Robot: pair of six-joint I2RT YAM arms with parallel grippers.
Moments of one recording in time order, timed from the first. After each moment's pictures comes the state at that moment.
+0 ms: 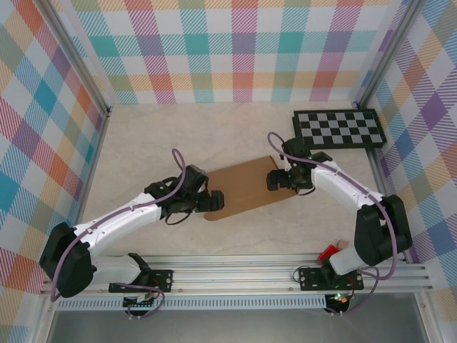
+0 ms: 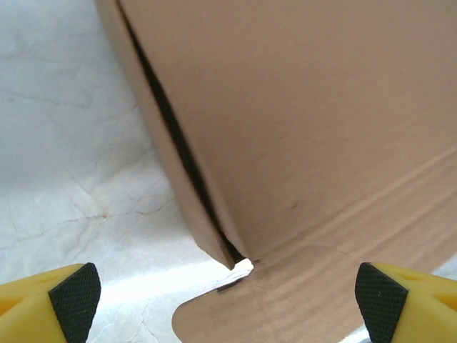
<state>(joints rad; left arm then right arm) -0.75 1.25 0.87 -0.63 -0.01 -0.74 0.42 1.49 1.05 -0.77 -0.01 0.29</state>
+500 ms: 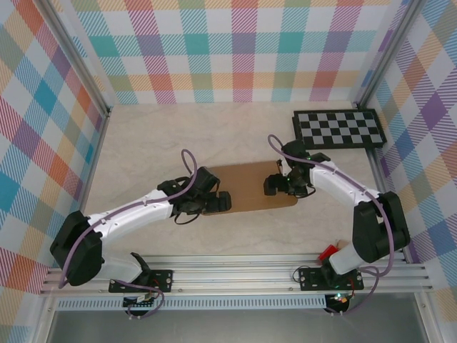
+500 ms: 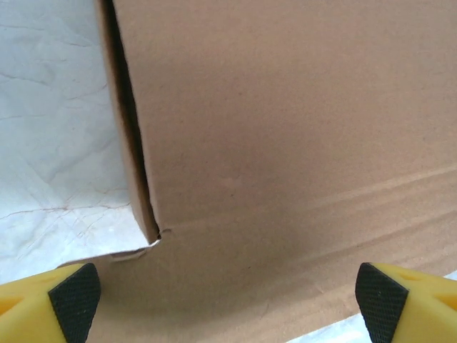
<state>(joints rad) -0.81 1.35 0.92 -0.64 -0.03 -0.83 0.41 1.51 1.03 -0.82 -0.18 0.34</state>
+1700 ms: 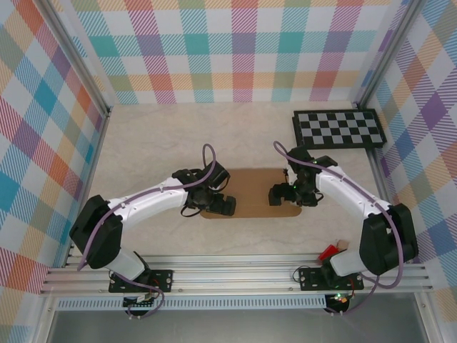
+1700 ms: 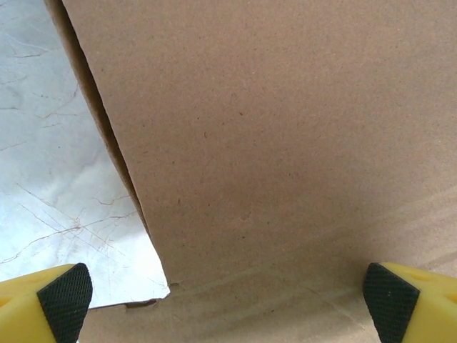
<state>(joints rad) -0.80 1.53 1.07 -0.79 0.02 -0.55 0.41 1.41 1.00 -1.02 -0.18 0.35</state>
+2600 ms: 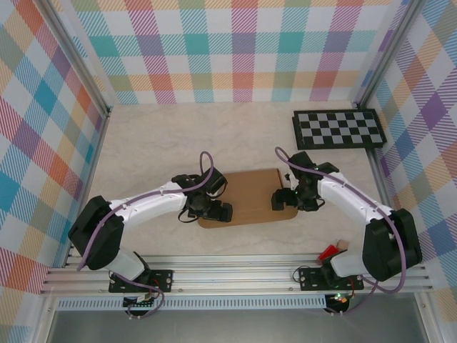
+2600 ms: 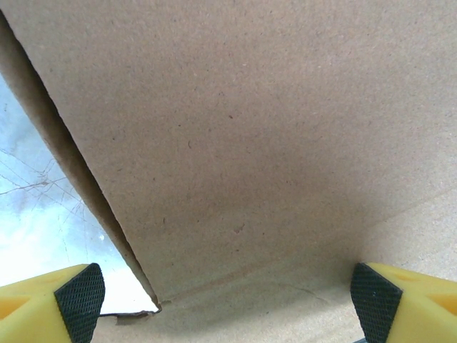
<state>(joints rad) -0.80 1.52 0.99 -0.77 0.09 -0.60 0.41 1.37 0.93 -0.97 -0.14 0.34</state>
